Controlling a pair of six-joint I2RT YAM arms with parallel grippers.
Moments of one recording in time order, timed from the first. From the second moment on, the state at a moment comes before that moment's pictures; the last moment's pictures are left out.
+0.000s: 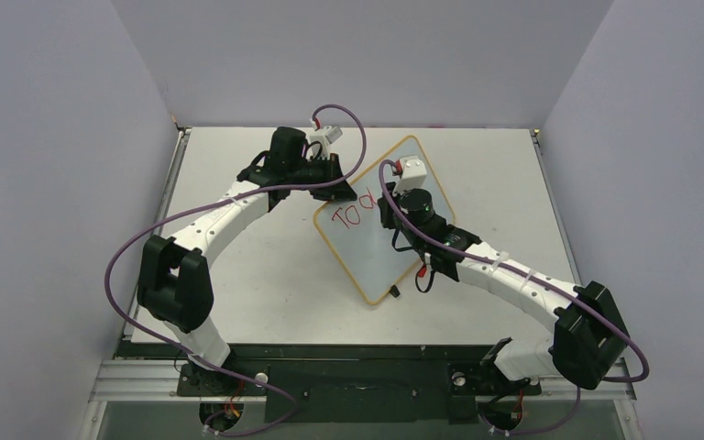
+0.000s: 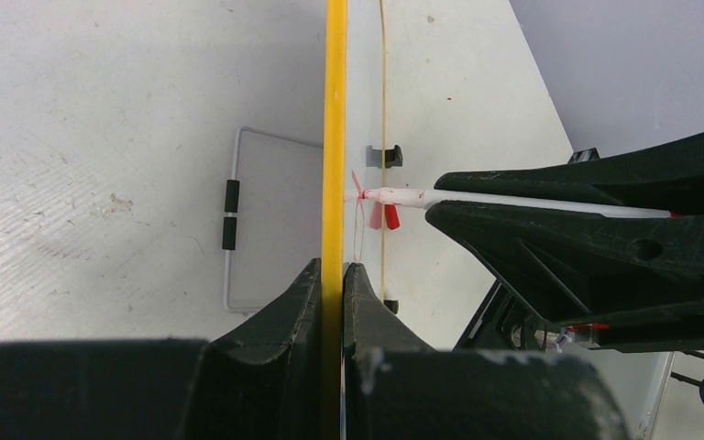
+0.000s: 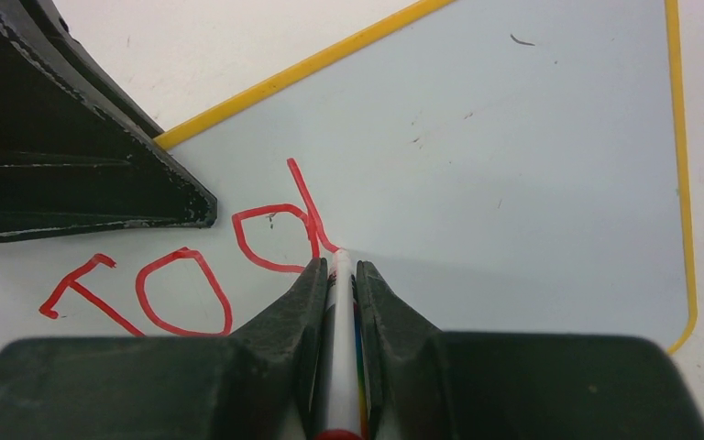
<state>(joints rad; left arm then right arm) -0.46 1.70 1.41 -0.33 0.59 -0.36 0.74 1.34 0.92 0.07 0.33 0.27</state>
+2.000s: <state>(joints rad) -0.47 1.69 1.41 -0.32 0.58 -0.36 0.62 1.41 1.05 0.09 0.24 0.28</state>
